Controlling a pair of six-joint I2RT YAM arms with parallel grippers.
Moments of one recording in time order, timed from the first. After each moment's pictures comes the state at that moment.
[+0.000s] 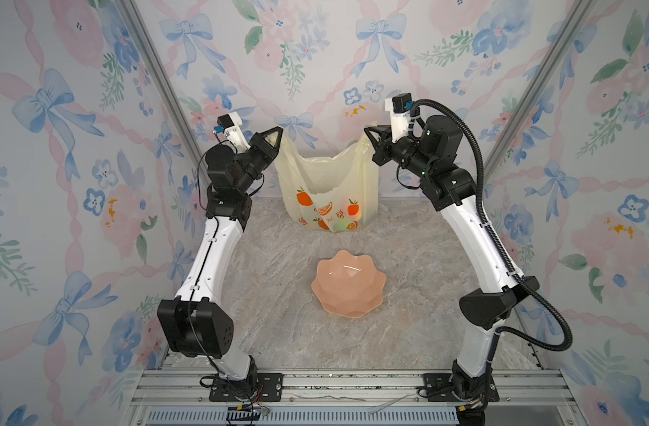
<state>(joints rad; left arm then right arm) -0.07 1.63 1.67 0.26 0.46 -1.01 0.43 1.90 2.33 -0.37 -0.24 0.03</state>
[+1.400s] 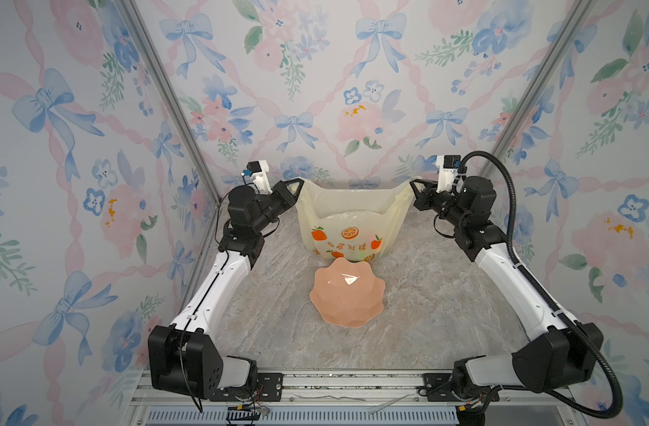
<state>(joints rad) -0.19 1.36 1.20 0.26 0.47 -0.93 0.22 1.39 1.34 -0.02 -0.31 0.27</state>
